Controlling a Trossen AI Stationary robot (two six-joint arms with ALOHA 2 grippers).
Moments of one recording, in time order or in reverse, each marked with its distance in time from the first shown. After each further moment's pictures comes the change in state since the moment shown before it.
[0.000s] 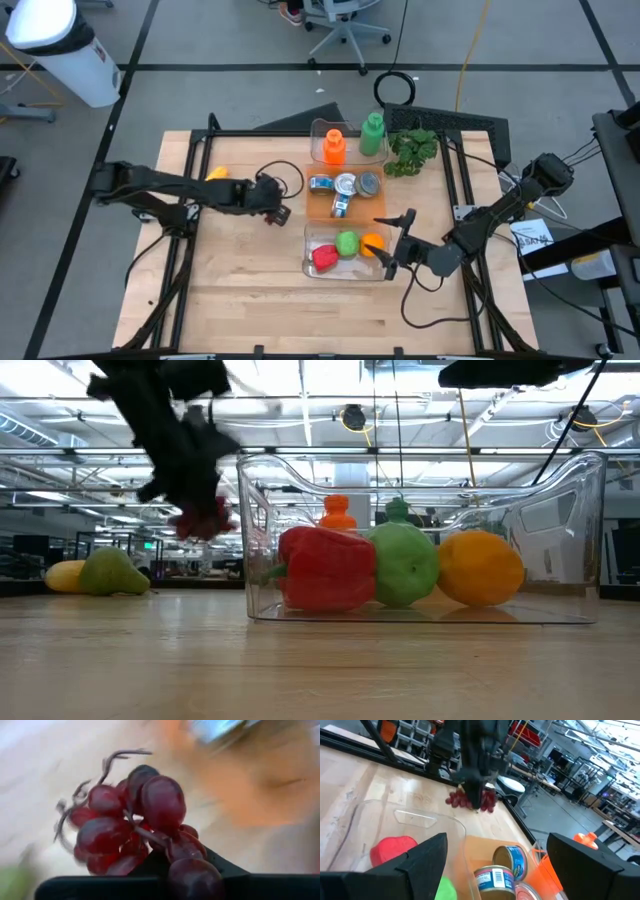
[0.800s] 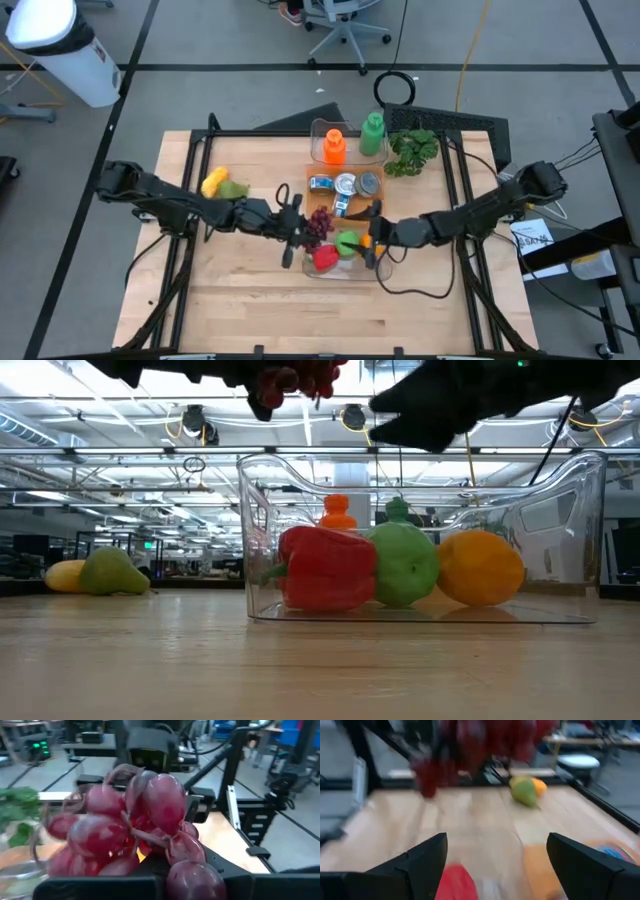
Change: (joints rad) left arm -0.220 0.075 0.003 0.987 0.328 0.746; right arm -0.318 0.149 0.000 0.184 -0.584 0.308
